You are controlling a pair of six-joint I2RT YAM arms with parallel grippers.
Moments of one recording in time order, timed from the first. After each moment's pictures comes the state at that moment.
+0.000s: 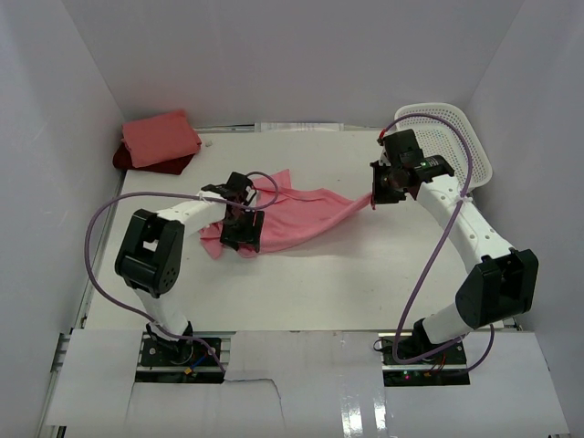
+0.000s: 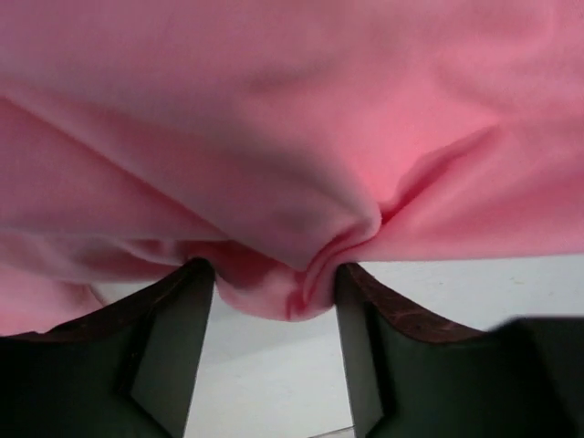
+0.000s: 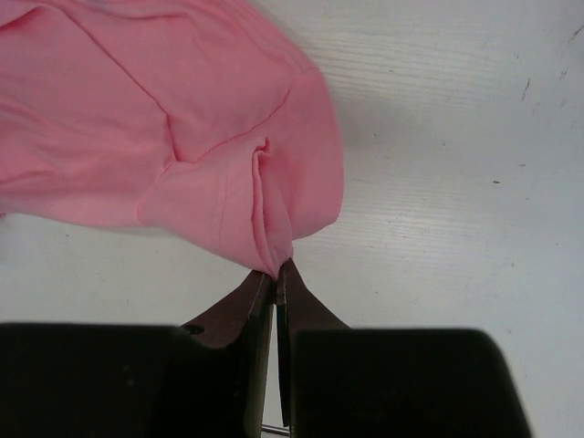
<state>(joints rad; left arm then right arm) -0.41 1.77 1.13 -0.68 0.12 -0.23 0.34 1.49 1.39 -0.87 -0.02 0.25</state>
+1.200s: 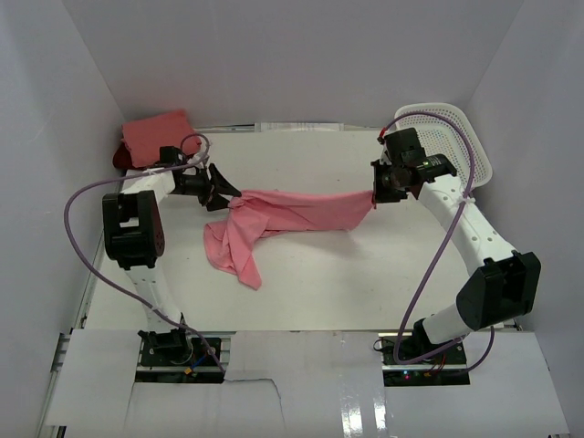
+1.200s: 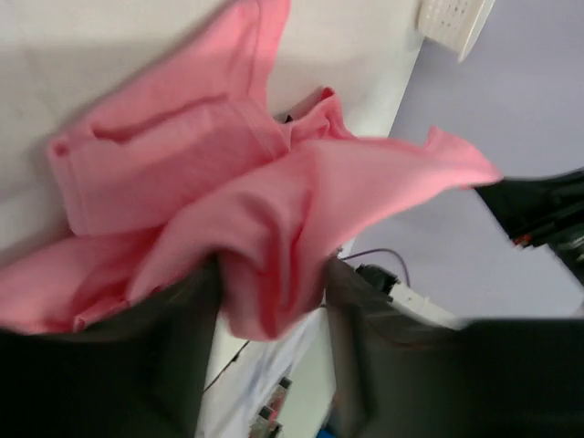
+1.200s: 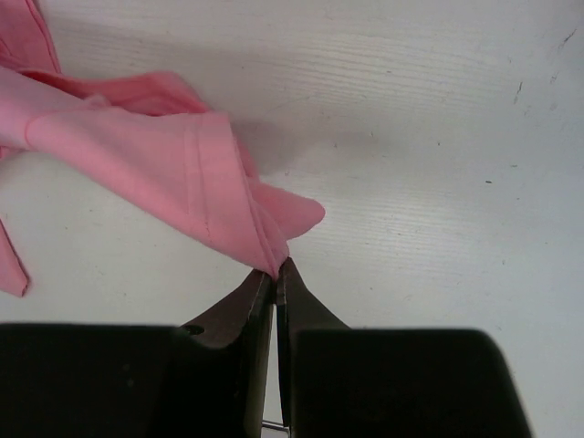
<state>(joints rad) 0.05 1.94 1.34 -0.56 0.97 -0.45 0.34 1.48 1.41 -0.89 -0.02 0.23</state>
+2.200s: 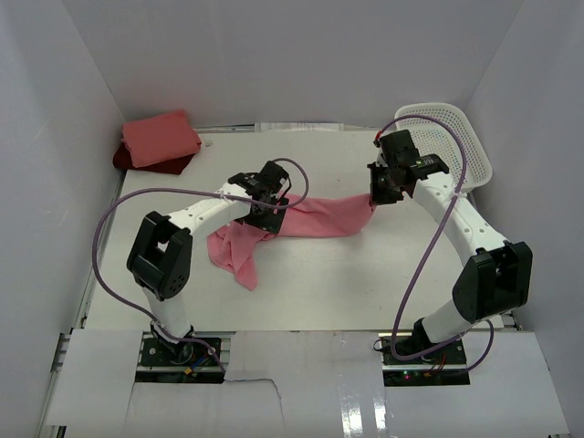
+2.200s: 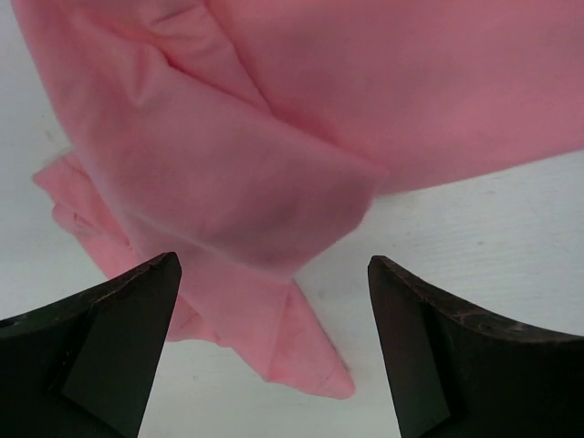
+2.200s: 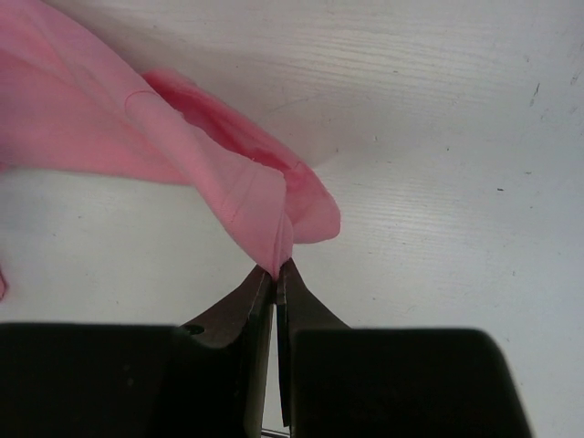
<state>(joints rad) -0.62 1.78 1.39 -0.79 -0.26 -0.23 0.34 1.53 1.39 -0.86 -0.03 0.23</state>
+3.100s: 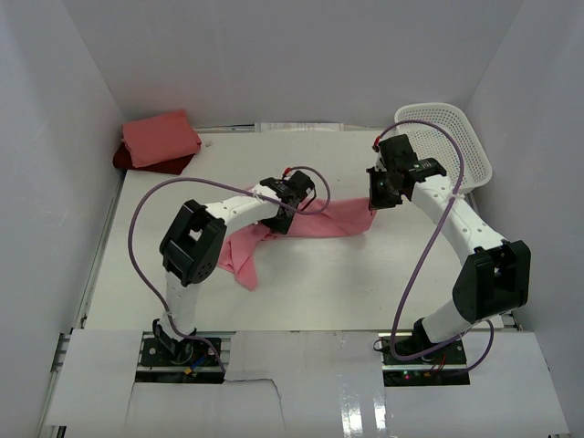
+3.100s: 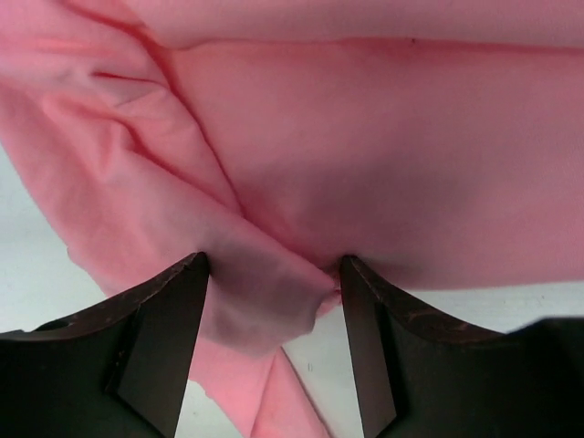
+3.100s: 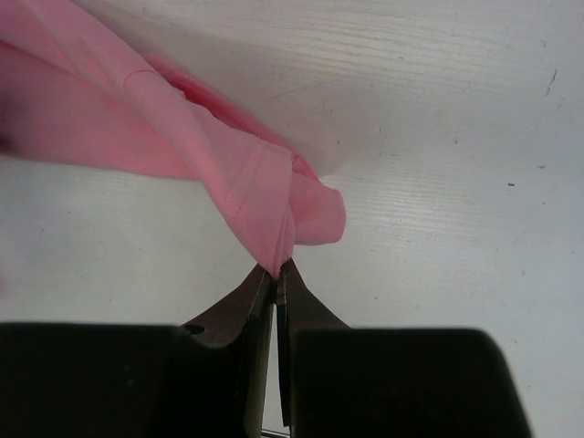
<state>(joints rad) -0.73 2.01 1.52 -0.80 -0.51 -0.26 0.34 1.53 1.34 -0.83 -0.04 0.23</state>
